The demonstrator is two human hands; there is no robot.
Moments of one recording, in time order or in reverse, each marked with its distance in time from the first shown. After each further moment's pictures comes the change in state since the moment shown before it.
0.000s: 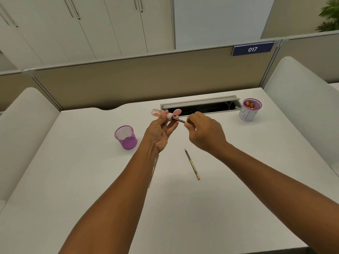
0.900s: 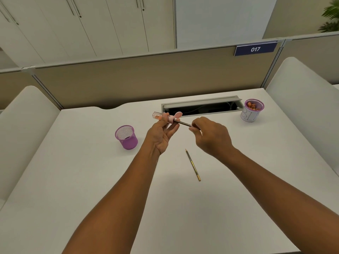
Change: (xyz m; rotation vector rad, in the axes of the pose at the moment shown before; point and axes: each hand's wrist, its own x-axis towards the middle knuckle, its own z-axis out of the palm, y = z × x) left_hand 0.006 -0.005 -0.006 0.012 0.055 -0.018; right_hand -0.005 0.018 0.005 -0.072 -0.011 -0.028
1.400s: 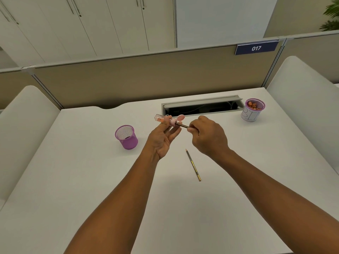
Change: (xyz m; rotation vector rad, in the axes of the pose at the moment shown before) left_hand -0.002 -0.009 -0.009 0.028 0.013 -0.003; right_hand 0.003 -0.012 0.005 0.103 0.001 0.073
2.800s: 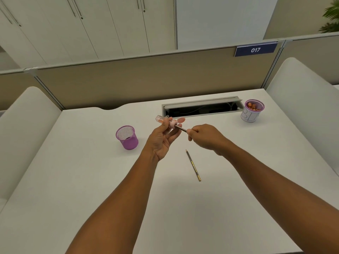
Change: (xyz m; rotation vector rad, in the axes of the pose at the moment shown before) left_hand -0.008 0.001 -0.004 0.033 -0.092 -0.004; right_hand 0.008 -0.006 -0.014 0.278 -0.467 0.369
